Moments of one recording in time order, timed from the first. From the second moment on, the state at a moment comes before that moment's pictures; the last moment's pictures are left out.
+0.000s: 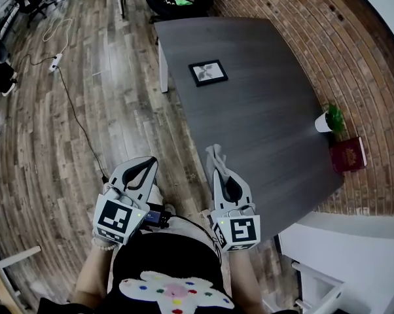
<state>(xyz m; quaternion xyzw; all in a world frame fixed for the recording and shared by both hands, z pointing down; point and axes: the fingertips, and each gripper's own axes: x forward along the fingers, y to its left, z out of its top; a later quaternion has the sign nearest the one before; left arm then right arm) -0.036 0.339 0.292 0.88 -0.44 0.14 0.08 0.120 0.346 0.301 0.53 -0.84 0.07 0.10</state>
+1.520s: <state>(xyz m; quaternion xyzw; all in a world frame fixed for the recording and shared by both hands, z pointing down) -0.073 0.004 0.318 0.94 -0.29 0.15 0.09 0.082 0.055 0.317 0.66 -0.73 0.10 0.15</state>
